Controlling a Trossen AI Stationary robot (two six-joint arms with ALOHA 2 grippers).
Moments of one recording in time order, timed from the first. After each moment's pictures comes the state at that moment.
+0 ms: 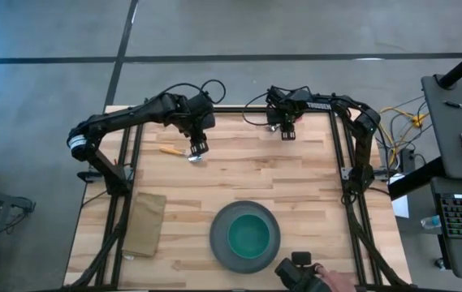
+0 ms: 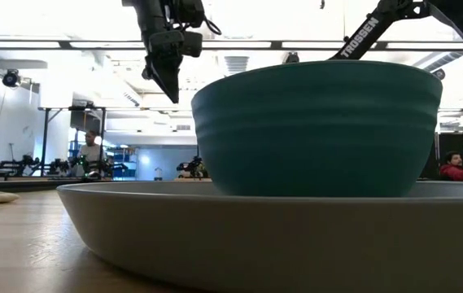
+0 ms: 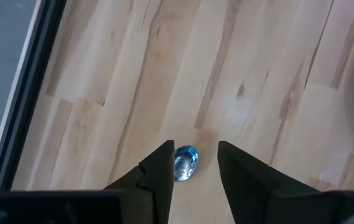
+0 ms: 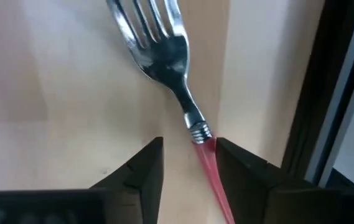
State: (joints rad) left arm 0.40 1.57 1.51 -1.10 0.00 0.09; right arm -0.76 1.97 1.31 -0.77 0.17 -0.79
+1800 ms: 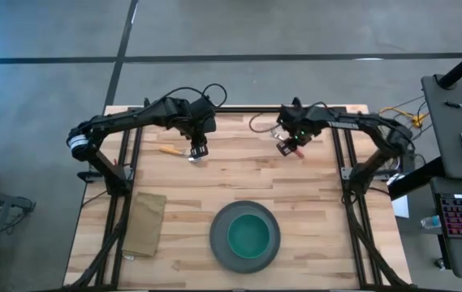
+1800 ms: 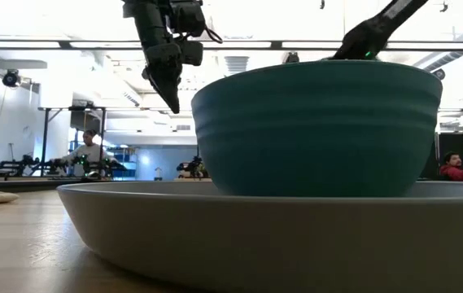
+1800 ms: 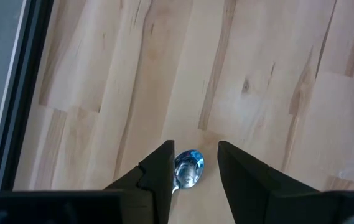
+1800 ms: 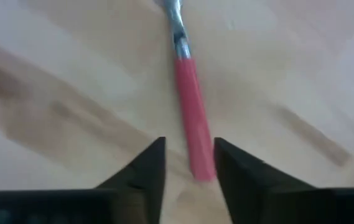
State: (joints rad) left arm 0.40 1.57 1.43 -1.02 0.00 0.16; right arm -0.59 1.59 0.98 -0.86 0.07 0.38
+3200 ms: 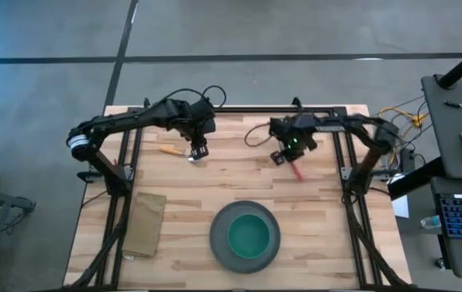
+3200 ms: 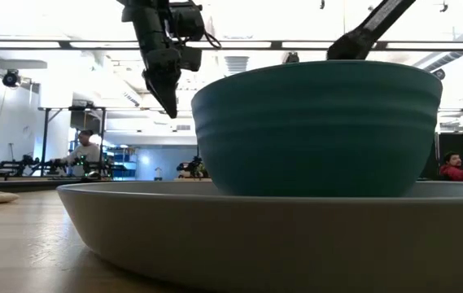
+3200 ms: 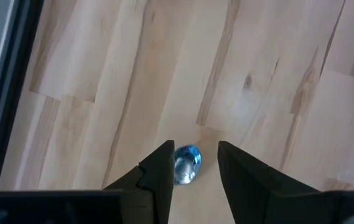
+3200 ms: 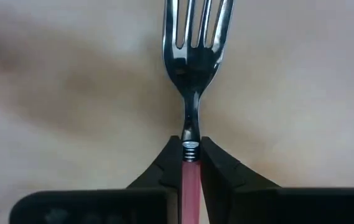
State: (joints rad) left arm 0.41 1.57 1.40 -1.01 0.00 0.12; right arm -0.51 1.74 1.03 -0.93 -0.09 0.58
